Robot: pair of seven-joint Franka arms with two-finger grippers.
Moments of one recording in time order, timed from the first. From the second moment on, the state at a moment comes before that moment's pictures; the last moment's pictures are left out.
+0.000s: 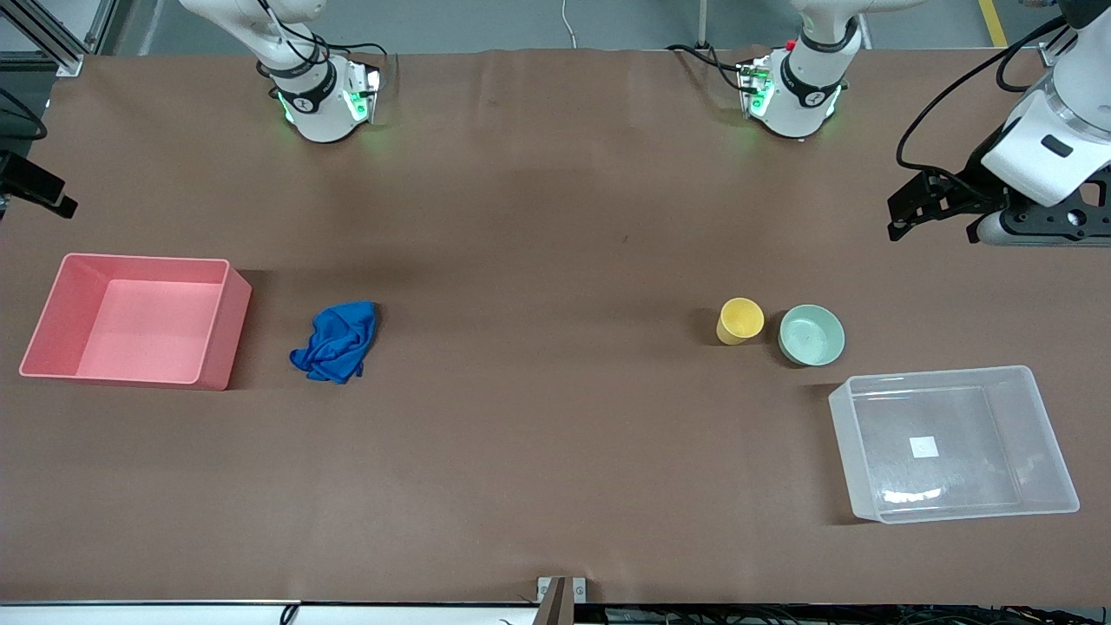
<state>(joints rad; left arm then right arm) 0.06 -0.02 -0.23 -1.59 -0.02 1.63 -0.13 -0.09 -0.01 -0.01 -1.46 -0.02 1.42 0.07</state>
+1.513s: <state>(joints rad) 0.13 0.14 -0.23 -1.99 -0.02 2.19 -0.10 0.05 0.33 0.03 -1.93 -0.05 2.23 0.25</state>
